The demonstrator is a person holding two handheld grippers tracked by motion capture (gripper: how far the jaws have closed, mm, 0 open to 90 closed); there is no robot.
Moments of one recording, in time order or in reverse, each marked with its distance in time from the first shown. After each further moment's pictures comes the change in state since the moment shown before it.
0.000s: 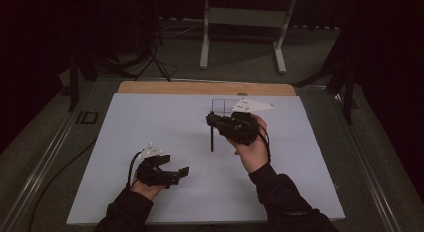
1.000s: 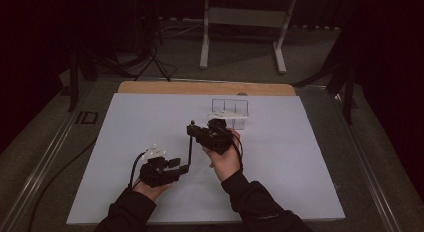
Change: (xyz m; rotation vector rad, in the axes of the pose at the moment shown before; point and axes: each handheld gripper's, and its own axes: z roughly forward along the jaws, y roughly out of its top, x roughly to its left) left arm -0.004 -0.001 0.005 0.005 -0.013 0.008; right arm 0.030 -0.027 0.058 0.047 -0.023 0.244
